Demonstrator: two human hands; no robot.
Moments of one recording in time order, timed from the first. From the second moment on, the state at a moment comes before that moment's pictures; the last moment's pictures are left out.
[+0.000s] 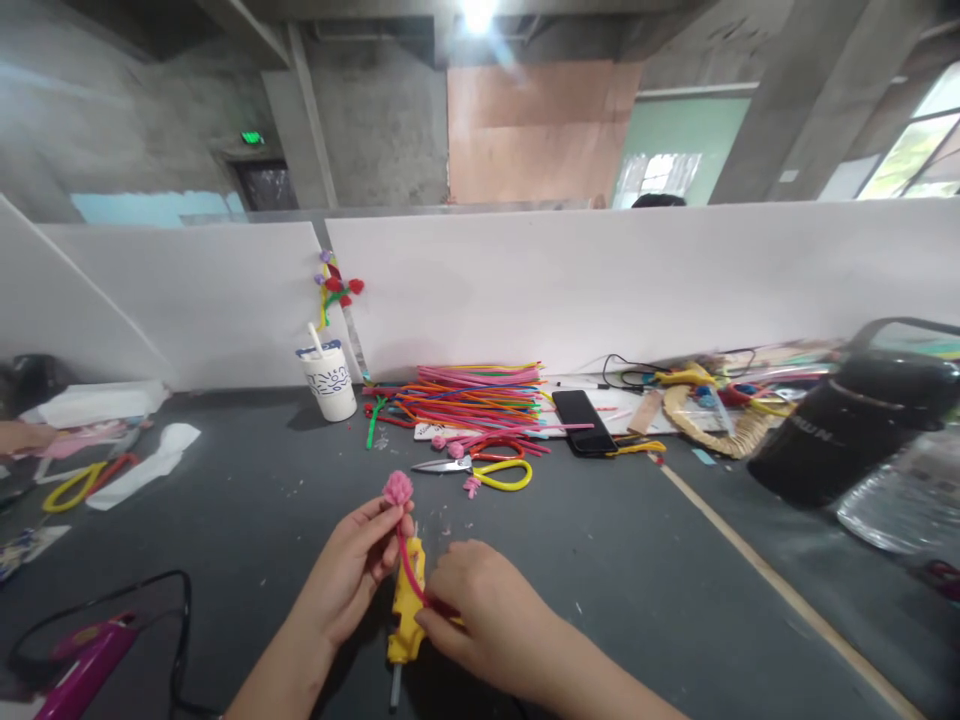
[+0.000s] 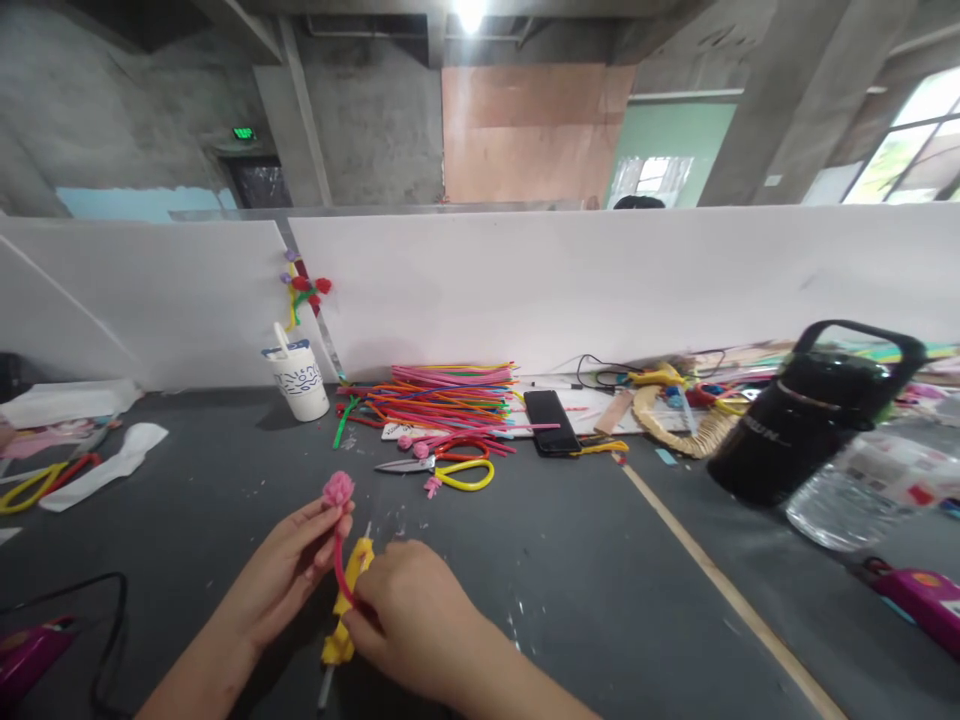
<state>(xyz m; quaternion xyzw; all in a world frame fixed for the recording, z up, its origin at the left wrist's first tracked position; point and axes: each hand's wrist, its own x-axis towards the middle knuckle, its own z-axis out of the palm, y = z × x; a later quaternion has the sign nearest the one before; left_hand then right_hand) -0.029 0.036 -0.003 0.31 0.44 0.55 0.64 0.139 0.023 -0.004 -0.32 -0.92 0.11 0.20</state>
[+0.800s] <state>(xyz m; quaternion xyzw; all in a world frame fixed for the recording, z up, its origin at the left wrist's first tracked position) -0.017 0.042 0.008 0.29 0.55 0.56 0.55 0.132 0.023 0.000 -0.36 -0.93 0.04 0.10</state>
